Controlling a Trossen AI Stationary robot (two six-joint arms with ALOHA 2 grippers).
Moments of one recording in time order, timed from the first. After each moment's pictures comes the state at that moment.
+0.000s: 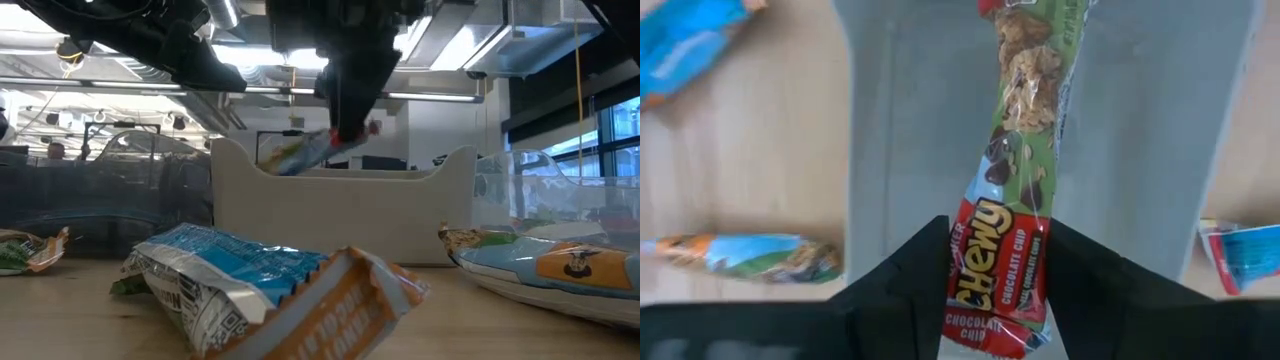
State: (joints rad) left arm 0.26 0.87 0.49 0.10 -0.10 0.17; right arm 0.18 2.19 1.97 -1.18 -0.05 0.05
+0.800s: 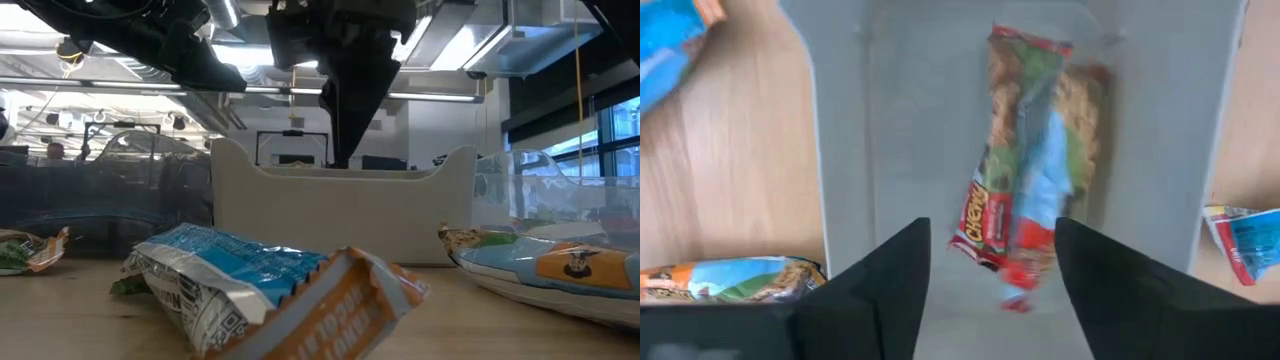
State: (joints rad) left arm 0.26 0.87 0.49 0.10 -0.10 0.17; right arm 0.17 2.19 1.94 -1.16 -0.04 0.12
